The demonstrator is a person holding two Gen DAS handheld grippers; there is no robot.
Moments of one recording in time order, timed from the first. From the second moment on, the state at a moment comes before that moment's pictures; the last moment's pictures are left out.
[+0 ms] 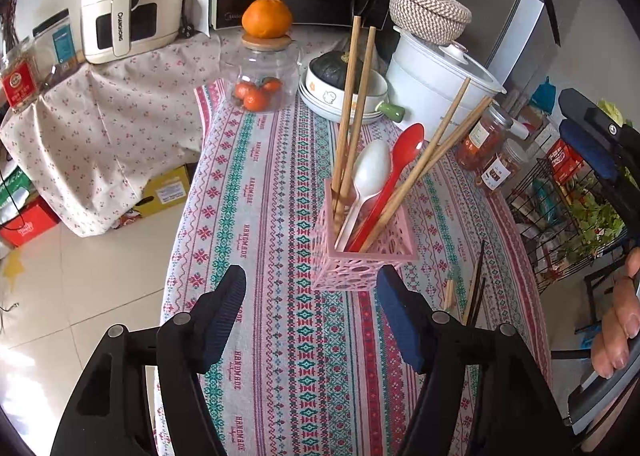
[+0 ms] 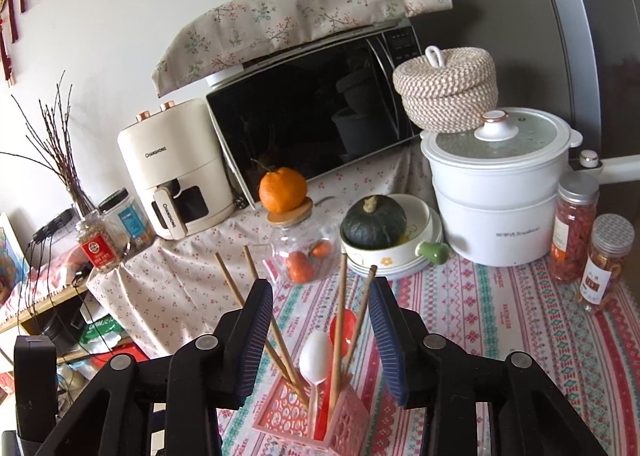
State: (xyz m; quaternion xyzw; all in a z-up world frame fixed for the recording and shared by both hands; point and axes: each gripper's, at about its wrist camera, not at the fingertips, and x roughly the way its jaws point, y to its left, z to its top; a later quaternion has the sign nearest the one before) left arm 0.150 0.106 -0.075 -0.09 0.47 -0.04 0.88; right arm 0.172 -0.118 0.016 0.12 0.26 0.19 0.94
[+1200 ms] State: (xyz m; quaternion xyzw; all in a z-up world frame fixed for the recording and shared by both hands) left arm 0.179 -0.085 -0.162 -0.03 0.58 -0.15 0.80; right arm 0.154 -0.277 -0.126 0.06 0.59 0.02 0.81
